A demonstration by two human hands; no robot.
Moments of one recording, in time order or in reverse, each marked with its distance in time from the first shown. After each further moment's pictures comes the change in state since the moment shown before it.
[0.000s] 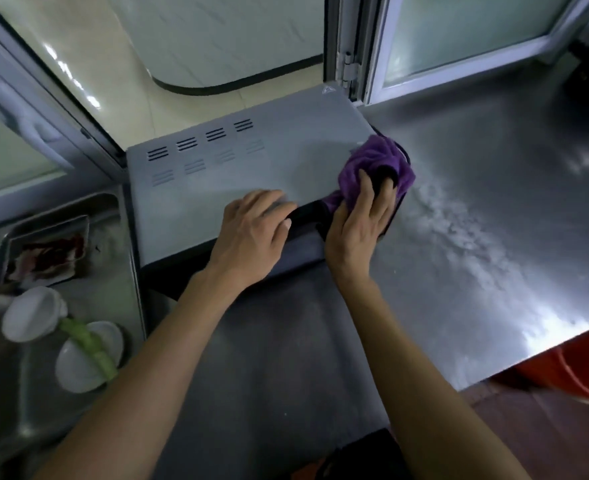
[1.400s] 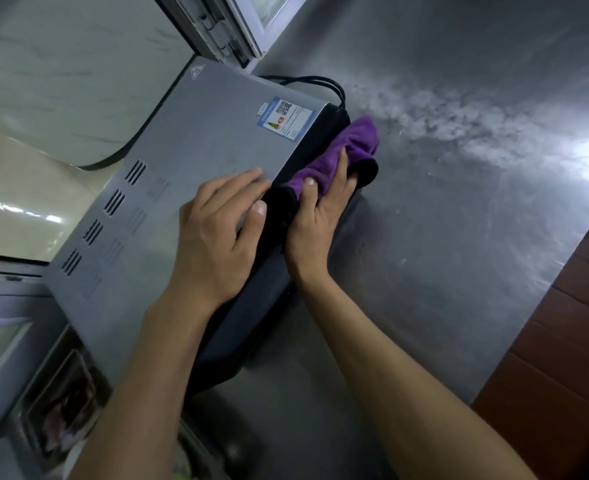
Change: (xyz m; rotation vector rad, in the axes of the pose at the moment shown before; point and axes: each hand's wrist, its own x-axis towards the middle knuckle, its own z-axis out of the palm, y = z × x) left_hand 0.073 0.002 0.008 -0.135 -0.117 0.387; right_hand -0.002 0.003 0.056 0.662 0.402 0.681
